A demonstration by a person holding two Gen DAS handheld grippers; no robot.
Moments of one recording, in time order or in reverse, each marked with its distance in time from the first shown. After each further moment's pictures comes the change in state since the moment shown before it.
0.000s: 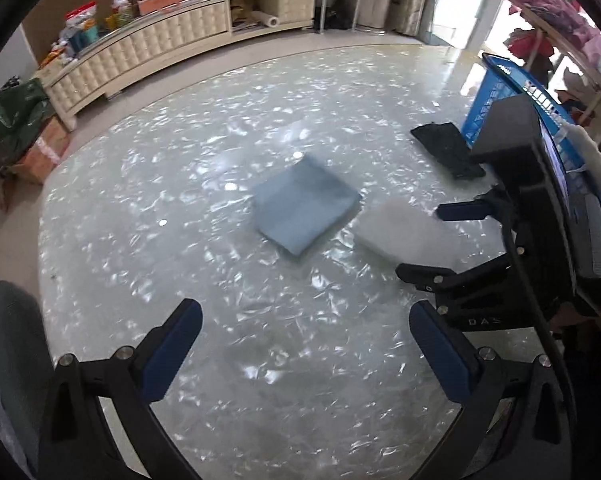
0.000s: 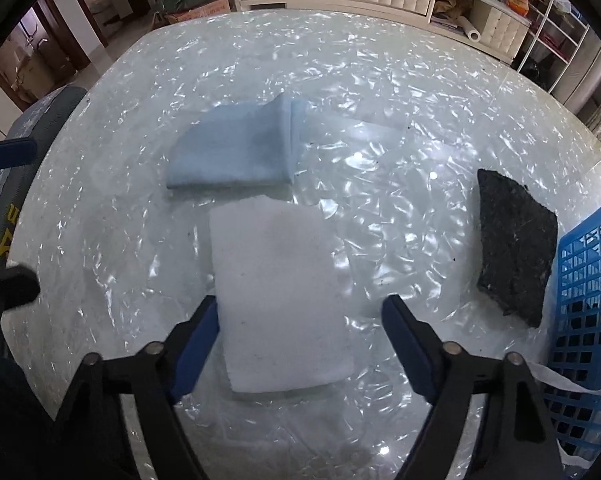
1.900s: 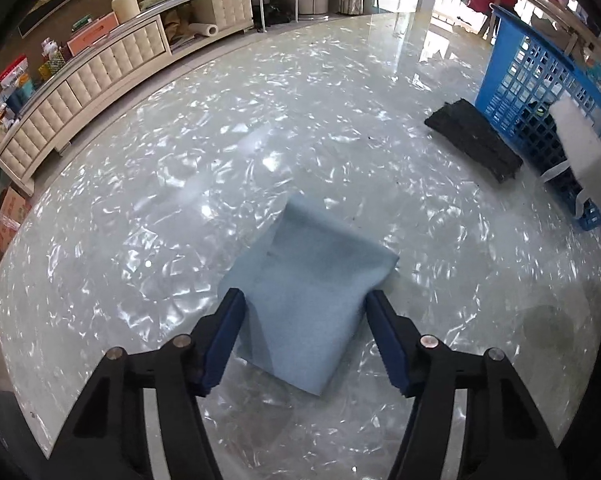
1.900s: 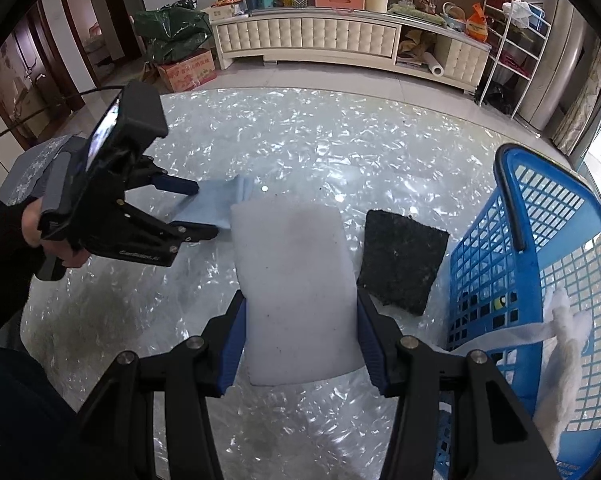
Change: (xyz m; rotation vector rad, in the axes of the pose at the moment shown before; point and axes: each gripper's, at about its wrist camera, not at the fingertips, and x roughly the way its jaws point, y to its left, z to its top) left arm 0.104 0.001 0.060 0.236 0.000 -0.051; right arm -0.105 -0.046 -0.024 0.042 -0.174 -0.034
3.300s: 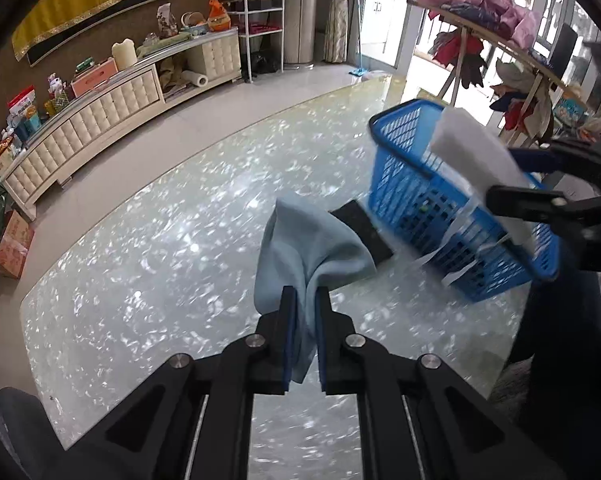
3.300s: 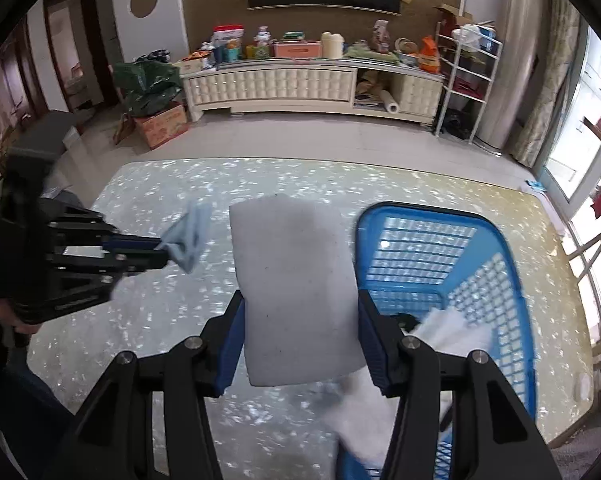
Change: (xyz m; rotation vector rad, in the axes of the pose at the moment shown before) left arm -0.130 -0.098 0.051 -0.022 -0.150 -0.035; right arm -0.072 -0.056 -0.014 0.082 -0.167 -0.096
